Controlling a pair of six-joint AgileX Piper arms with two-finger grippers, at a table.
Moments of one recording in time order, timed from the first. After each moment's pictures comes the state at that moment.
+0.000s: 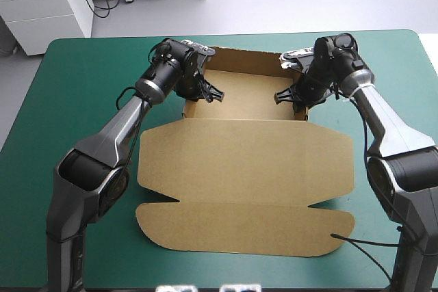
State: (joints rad) left arm -0.50 2.12 -2.10 0.11 1.24 -0.09; right arm 0.25 1.99 -1.86 0.09 1.25 -0.10
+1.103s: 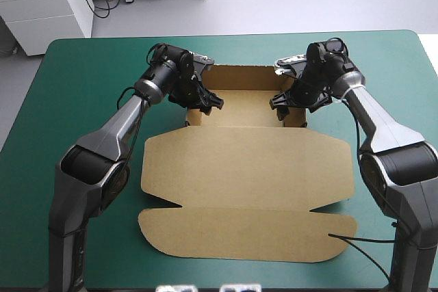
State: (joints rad) left arm -0.45 2.16 -2.07 -0.02 1.24 -0.01; right arm 0.26 2.03 -1.86 0.10 1.24 -0.13
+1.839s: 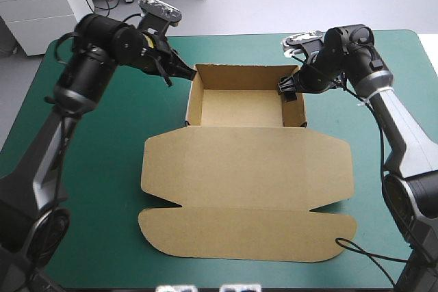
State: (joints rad) left arm -0.45 1.72 -2.05 0.04 1.25 0.12; right arm 0.26 1.84 -1.86 0.09 1.24 -0.15
